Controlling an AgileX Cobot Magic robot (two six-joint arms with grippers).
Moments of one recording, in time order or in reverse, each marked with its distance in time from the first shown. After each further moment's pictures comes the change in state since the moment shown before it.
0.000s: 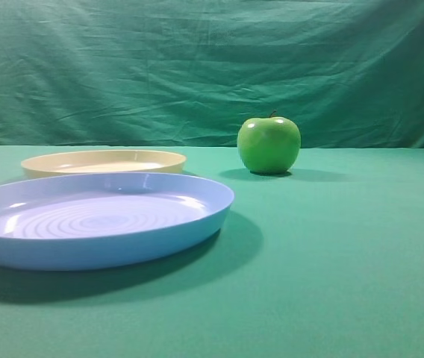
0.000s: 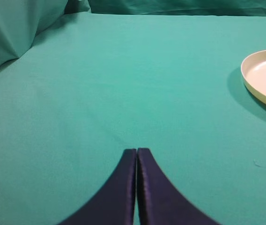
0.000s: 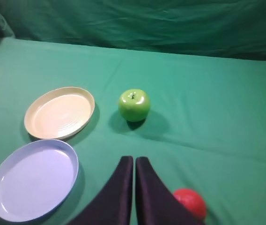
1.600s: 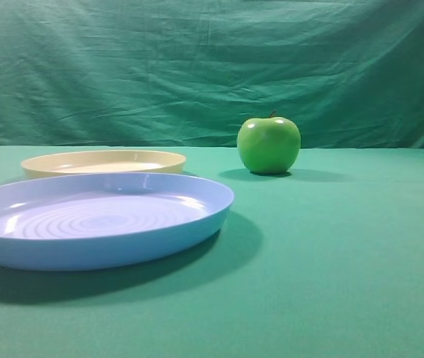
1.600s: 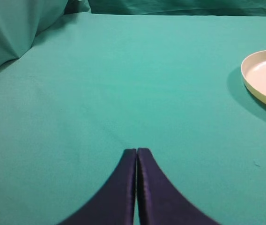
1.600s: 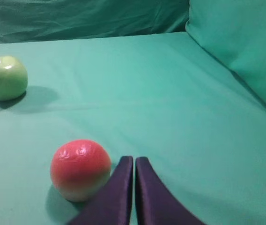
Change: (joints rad) left arm 0.000 0.000 0.000 0.000 0.000 0.000; right arm -0.184 -0.523 0.951 -0.200 -0.644 0.131
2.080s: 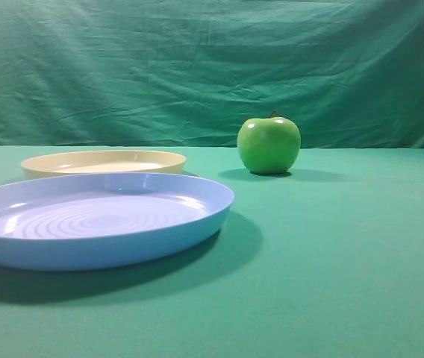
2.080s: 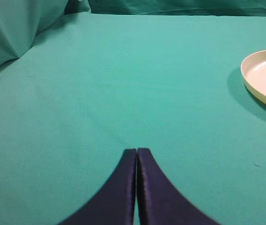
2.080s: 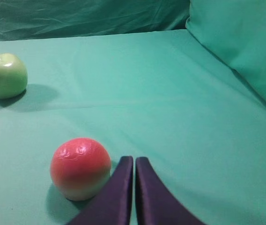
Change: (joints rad) left arm 0.000 0.000 0.000 0.000 0.000 0.000; right arm 0.000 0.000 0.000 -0.001 0.019 0.000
